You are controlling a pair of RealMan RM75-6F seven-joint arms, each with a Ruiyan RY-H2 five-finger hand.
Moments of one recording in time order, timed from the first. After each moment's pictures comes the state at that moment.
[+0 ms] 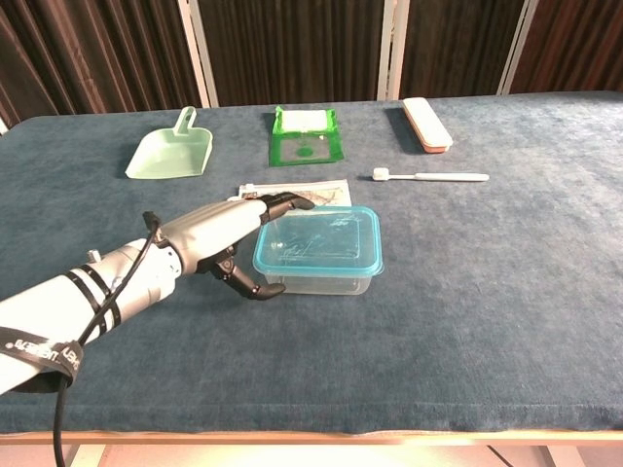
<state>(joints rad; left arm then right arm) -0.74 -1.86 -0.15 -1.12 1.43 0.91 -0.01 0.09 -1.05 -0.02 -1.63 -1.59 1.41 -0.01</state>
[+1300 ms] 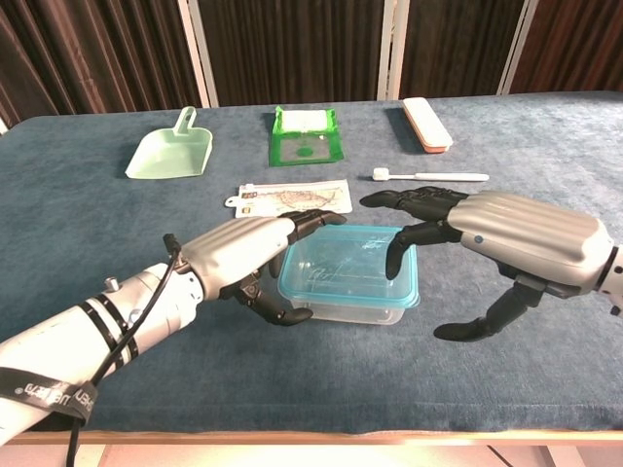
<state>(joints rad) -0.74 -1.92 -0.10 -1.14 1.46 0.98 0.03 0.54 -1.58 -0.01 -1.26 -1.88 1.19 0.13</state>
